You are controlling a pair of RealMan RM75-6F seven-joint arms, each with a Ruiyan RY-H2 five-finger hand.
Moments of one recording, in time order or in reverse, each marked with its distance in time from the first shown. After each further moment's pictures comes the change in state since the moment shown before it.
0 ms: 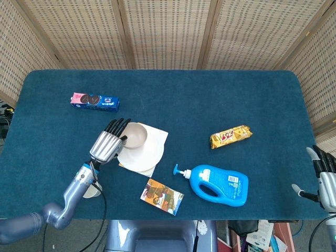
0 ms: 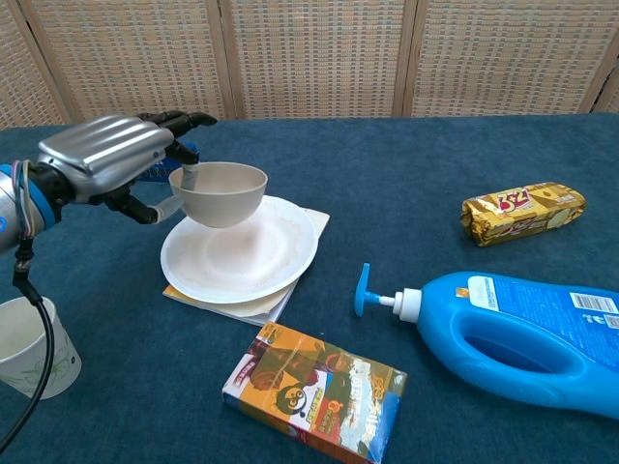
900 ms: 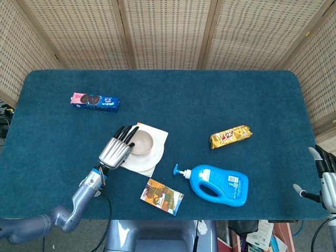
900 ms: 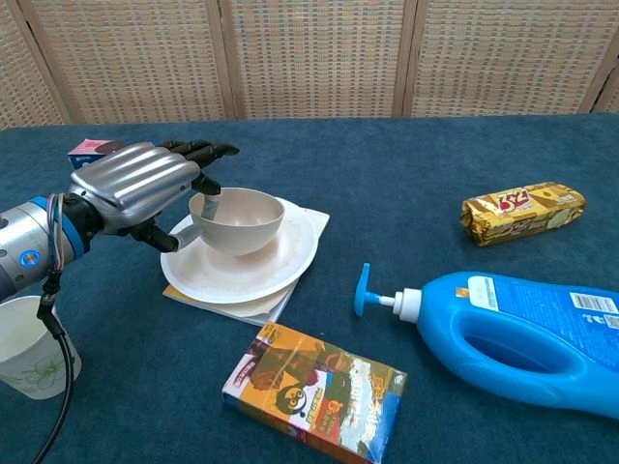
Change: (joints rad) left arm -0.017 -0.082 0.032 0.054 -0.012 -0.007 0.064; right arm -0.006 0.008 0.001 0.000 -0.001 0.001 0.028
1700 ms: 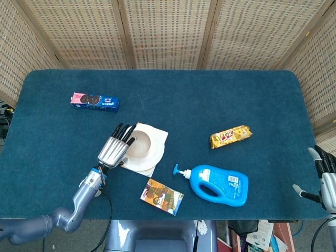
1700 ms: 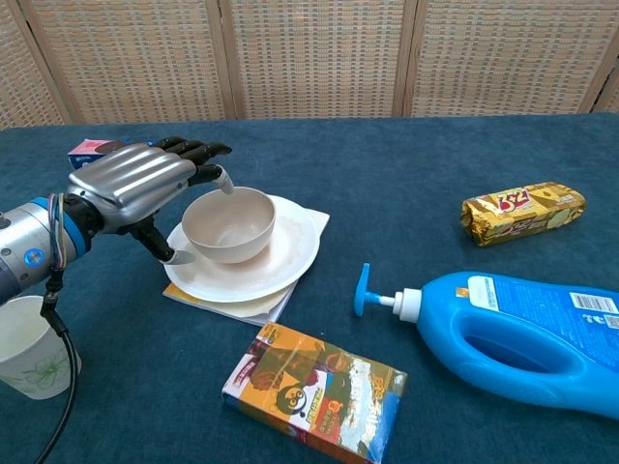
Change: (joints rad) left arm 0.009 -0.005 -0.011 -0.022 -0.047 0.017 0.006; right arm -0.001 0.004 0.000 -0.006 -0.002 -0.001 0.003
